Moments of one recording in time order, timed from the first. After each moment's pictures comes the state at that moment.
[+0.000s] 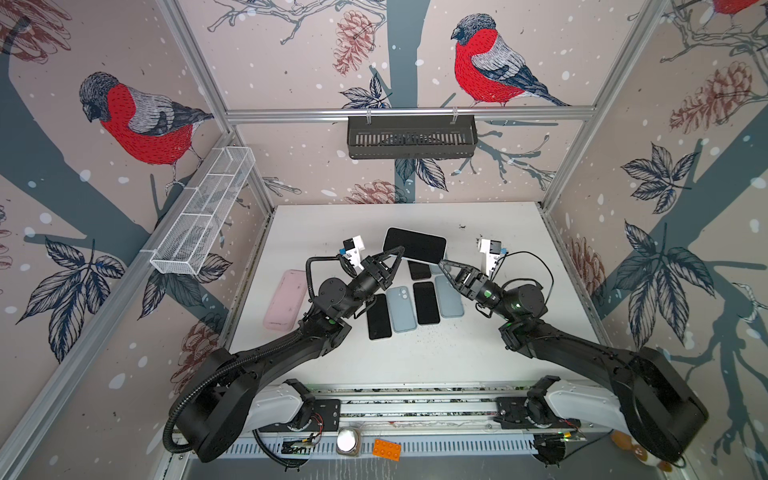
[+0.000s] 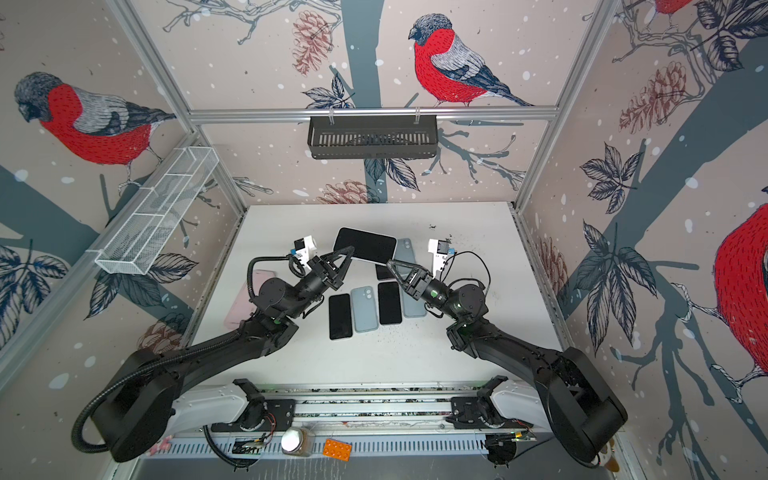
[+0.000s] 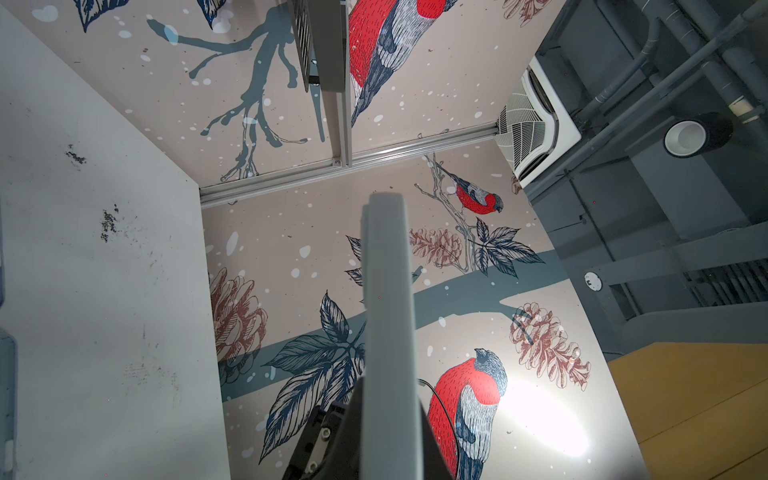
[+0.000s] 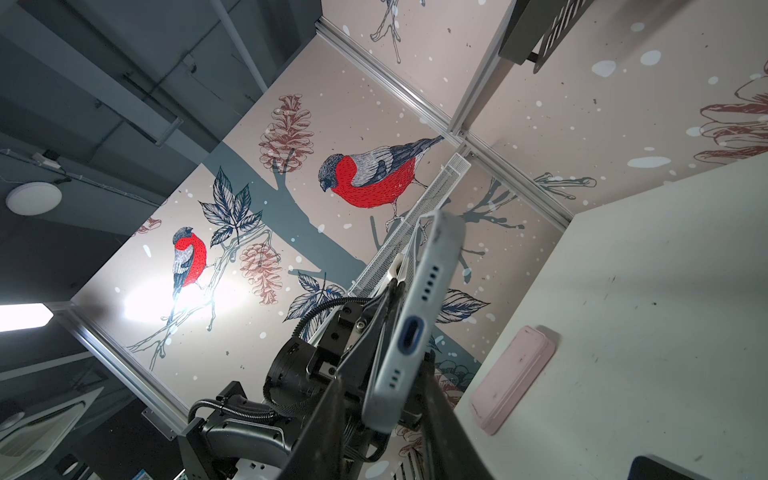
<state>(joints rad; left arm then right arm) -0.66 1.22 0.53 1.00 0.21 -1.47 0.60 1.19 0.42 1.18 -0.51 1.13</state>
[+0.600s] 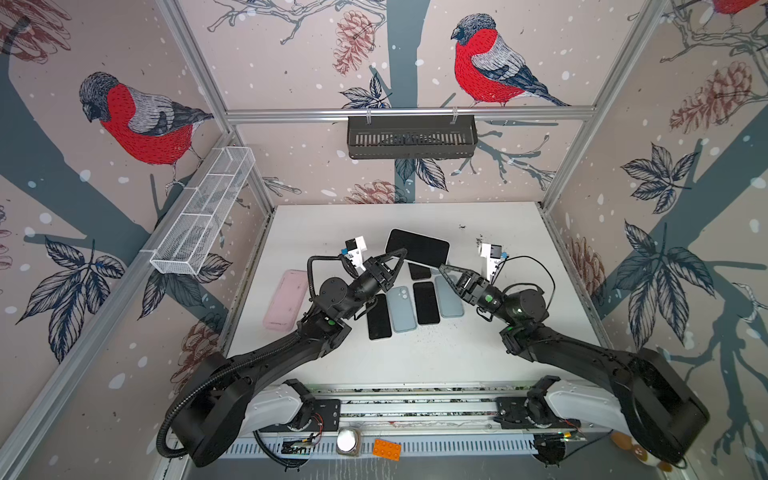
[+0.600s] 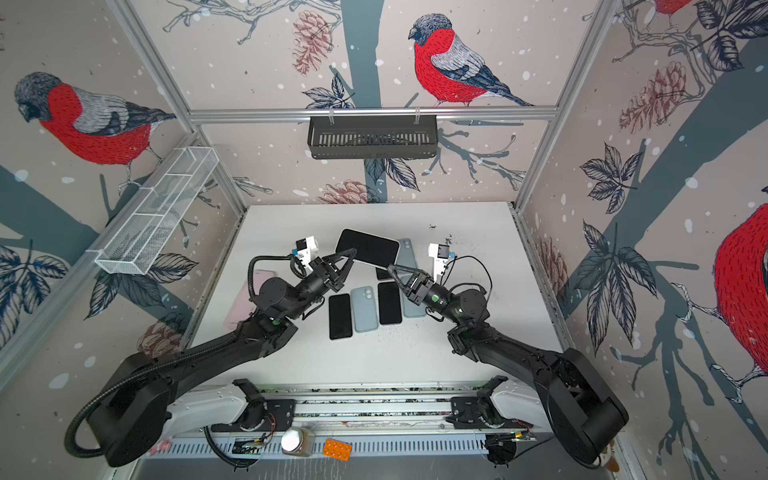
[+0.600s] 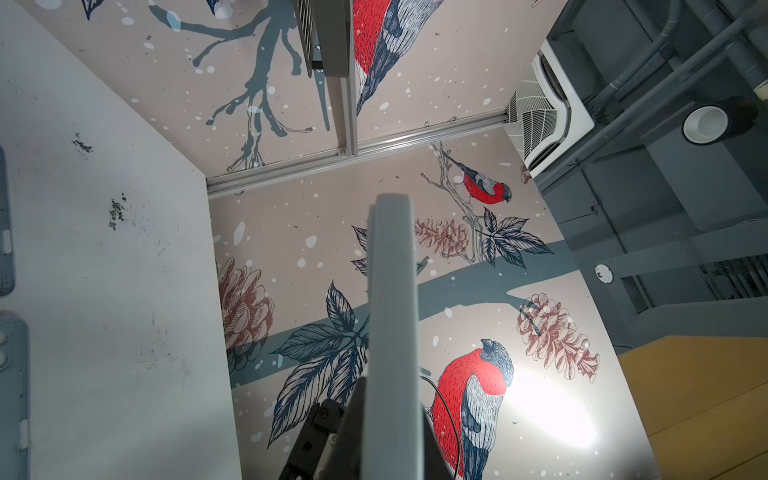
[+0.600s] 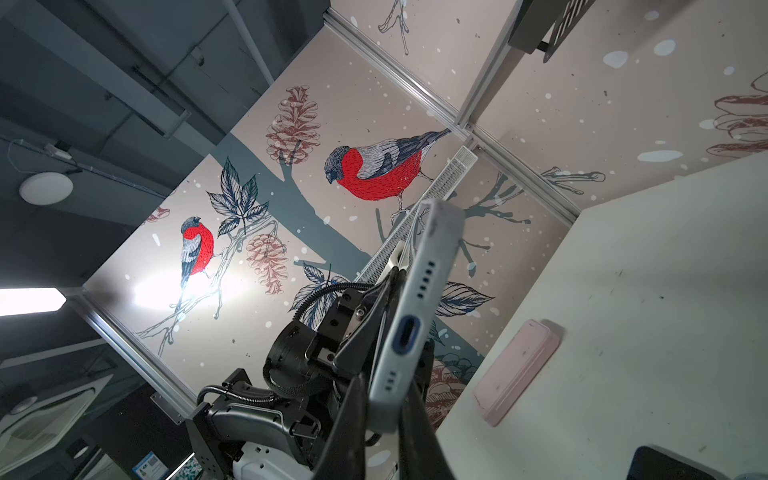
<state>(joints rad) -0.68 1.17 0.55 0.90 0.21 -1.45 0.61 1.17 0.37 1.23 -0.52 1.10</state>
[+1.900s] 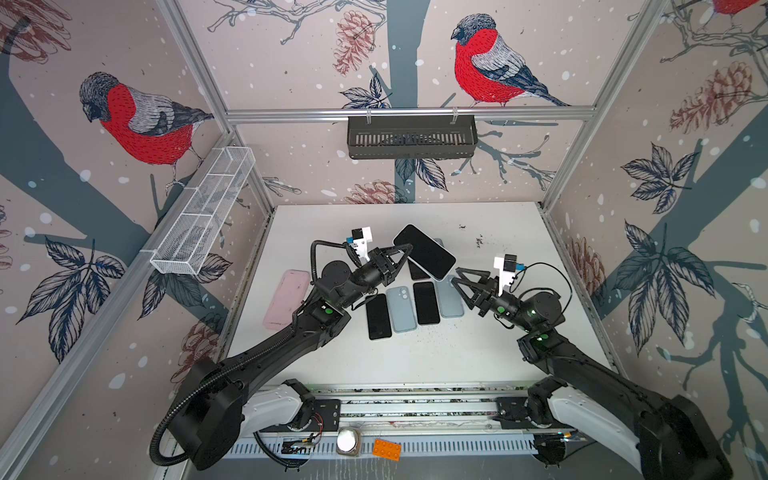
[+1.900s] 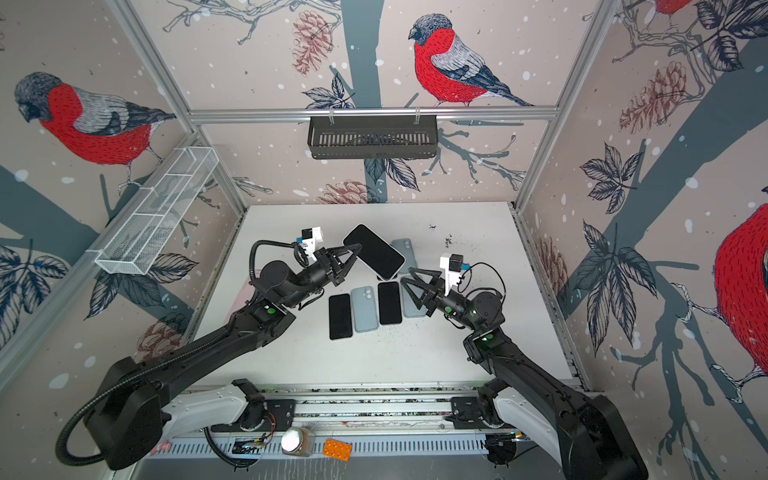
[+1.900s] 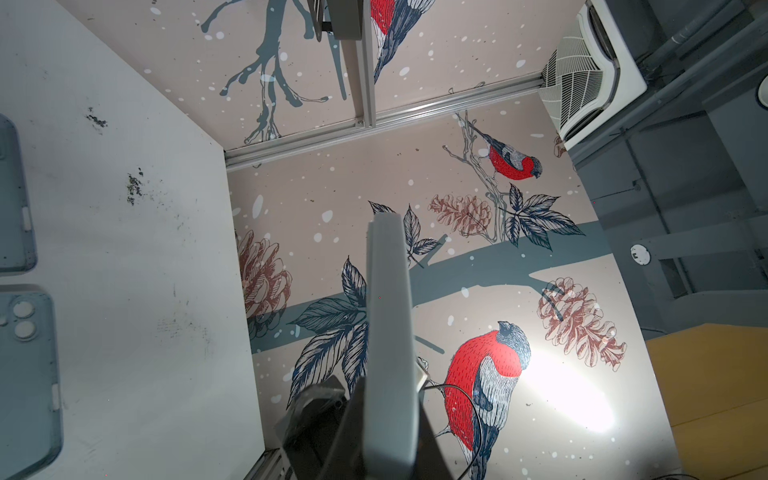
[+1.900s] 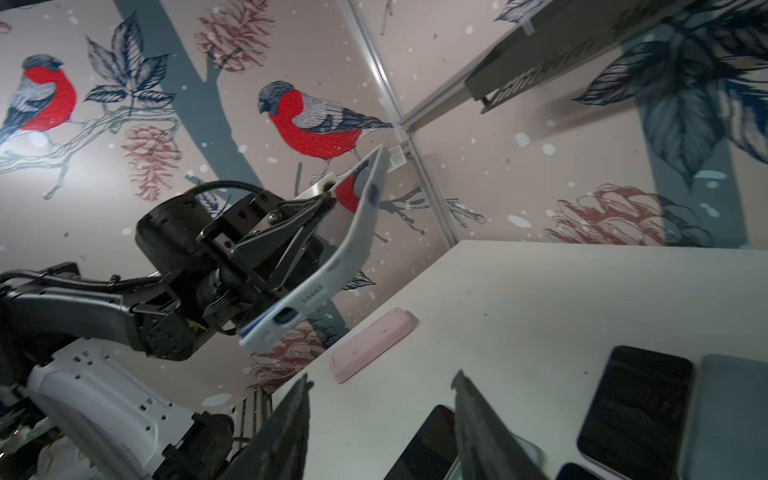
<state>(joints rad) -0.62 1.17 0.68 0.68 0.35 -1.41 0.42 0.89 0.29 0.82 -0.58 0.61</state>
